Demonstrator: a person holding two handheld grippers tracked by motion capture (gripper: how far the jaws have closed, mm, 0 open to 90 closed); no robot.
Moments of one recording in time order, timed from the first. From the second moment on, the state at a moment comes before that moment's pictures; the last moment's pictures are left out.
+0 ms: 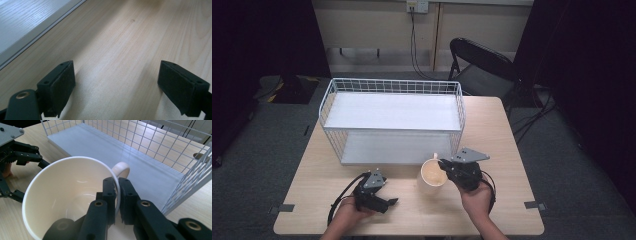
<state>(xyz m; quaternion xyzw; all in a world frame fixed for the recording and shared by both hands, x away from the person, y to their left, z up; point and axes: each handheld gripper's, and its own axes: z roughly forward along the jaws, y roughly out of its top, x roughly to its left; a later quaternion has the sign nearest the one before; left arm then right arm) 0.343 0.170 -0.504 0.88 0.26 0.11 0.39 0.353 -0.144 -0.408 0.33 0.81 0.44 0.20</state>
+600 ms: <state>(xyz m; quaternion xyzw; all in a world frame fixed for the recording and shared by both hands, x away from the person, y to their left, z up) 0.343 0.170 -0.504 0.88 0.26 0.11 0.39 0.364 -0.132 -0.406 0.34 0.81 0.43 0.22</state>
